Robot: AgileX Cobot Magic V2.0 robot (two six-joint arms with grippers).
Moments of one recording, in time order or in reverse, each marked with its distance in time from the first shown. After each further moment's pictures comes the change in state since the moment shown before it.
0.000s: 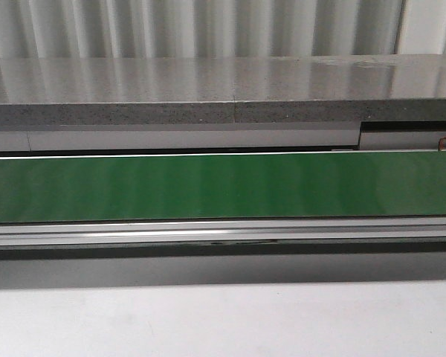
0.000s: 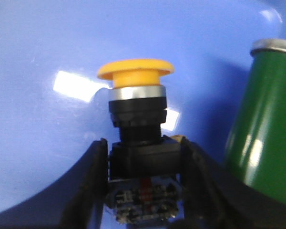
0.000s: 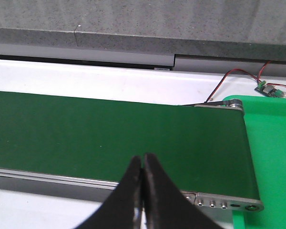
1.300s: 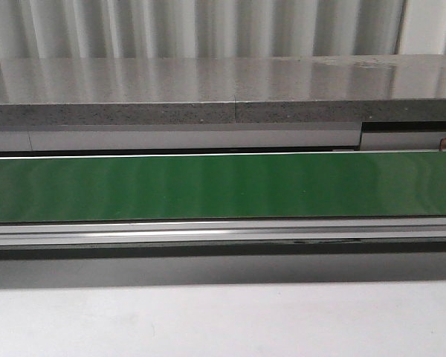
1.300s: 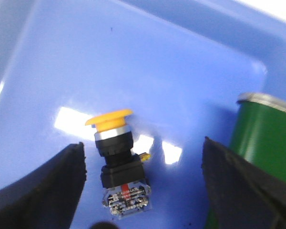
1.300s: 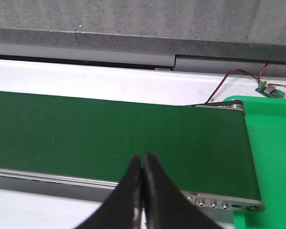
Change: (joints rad) left arm 0.018 -0.071 0.000 -0.081 -0.076 0.094; right arm 0.000 0.000 0.000 0.000 0.000 0.000
